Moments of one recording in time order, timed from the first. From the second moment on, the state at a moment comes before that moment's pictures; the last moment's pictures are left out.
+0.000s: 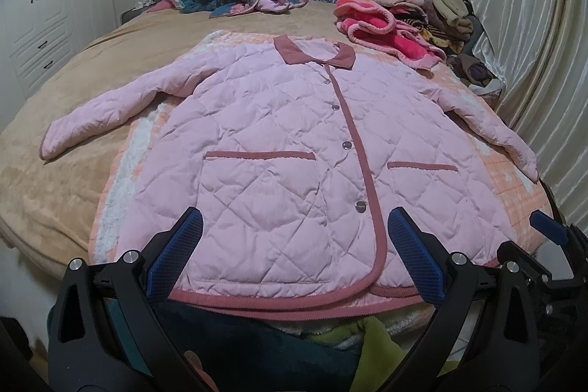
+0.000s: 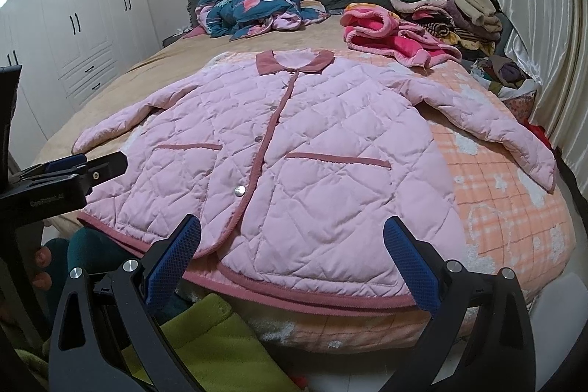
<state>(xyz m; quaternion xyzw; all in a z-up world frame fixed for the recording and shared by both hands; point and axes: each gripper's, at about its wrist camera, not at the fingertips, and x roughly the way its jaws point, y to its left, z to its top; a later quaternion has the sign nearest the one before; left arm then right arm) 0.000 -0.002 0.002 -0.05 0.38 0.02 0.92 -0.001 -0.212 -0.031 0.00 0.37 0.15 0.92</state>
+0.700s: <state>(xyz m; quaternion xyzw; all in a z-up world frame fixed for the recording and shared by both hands) 0.049 0.011 0.010 -0.06 0.38 0.02 0.92 0.054 -0.221 -0.021 0.02 0.36 0.13 0.92</state>
